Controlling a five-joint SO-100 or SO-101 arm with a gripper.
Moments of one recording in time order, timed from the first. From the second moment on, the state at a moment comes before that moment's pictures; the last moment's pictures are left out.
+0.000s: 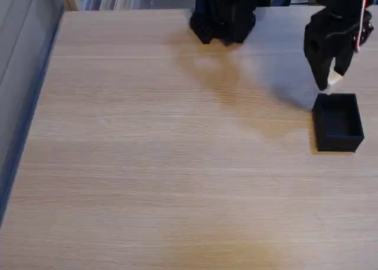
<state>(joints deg) -34.4 94.7 87.9 78.9 -87.2</state>
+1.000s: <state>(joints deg) -32.3 81.6 76.9 75.8 -73.0</state>
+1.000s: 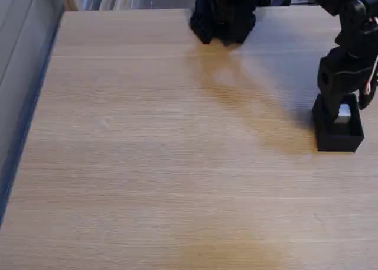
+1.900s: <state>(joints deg) -6.7 176.7 170.4 75.4 -84.4</state>
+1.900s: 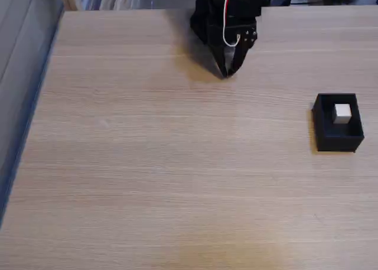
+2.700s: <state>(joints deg) -2.2 190.5 177.2 76.7 -91.2</state>
